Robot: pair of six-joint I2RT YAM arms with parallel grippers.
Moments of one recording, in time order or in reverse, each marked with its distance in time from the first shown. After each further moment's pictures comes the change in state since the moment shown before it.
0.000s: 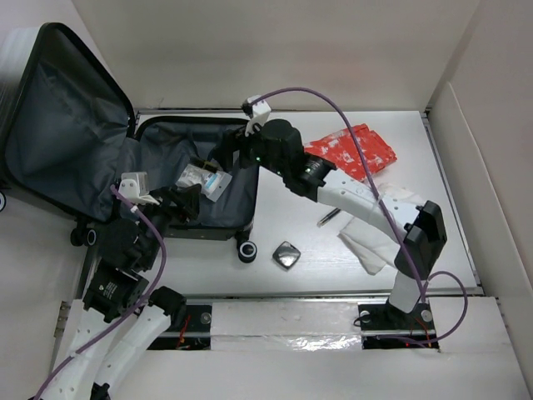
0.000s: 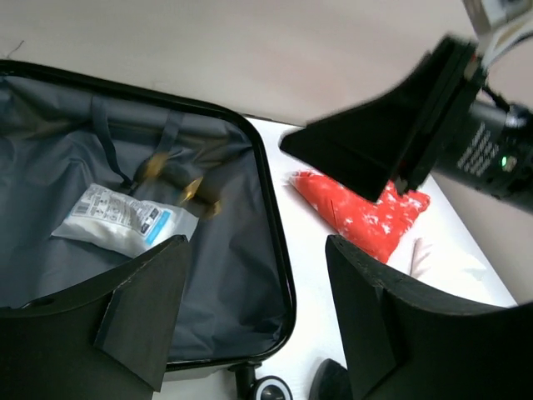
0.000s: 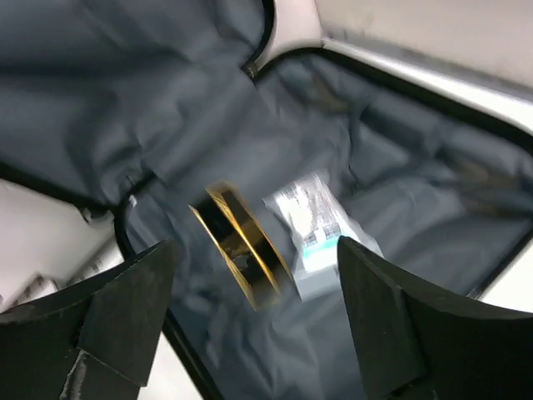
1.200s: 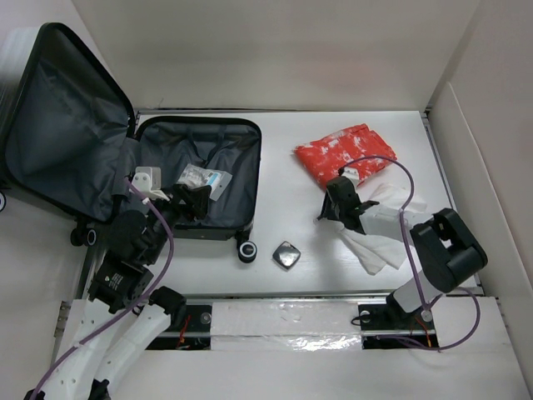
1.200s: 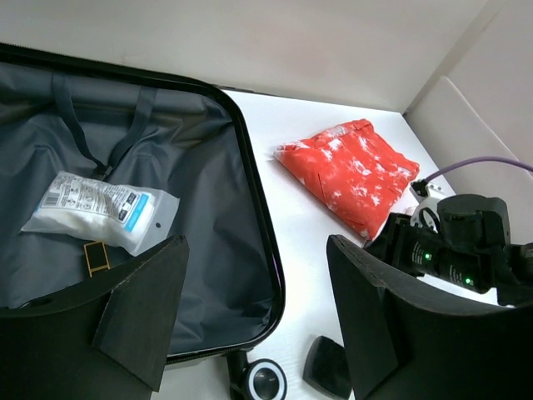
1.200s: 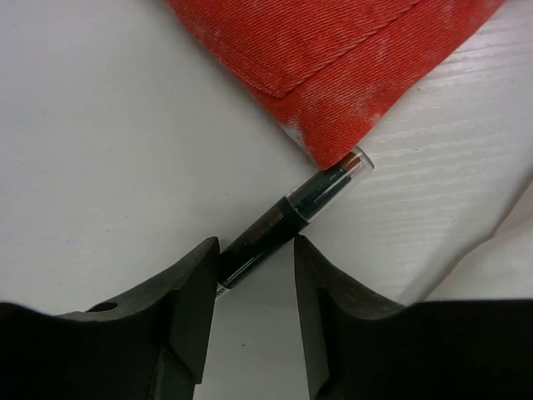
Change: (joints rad) left arm 0.000 0.056 -0.001 0.002 0.077 0.001; right arm -0.377 -0.233 -0.965 0.029 0.268 0.266
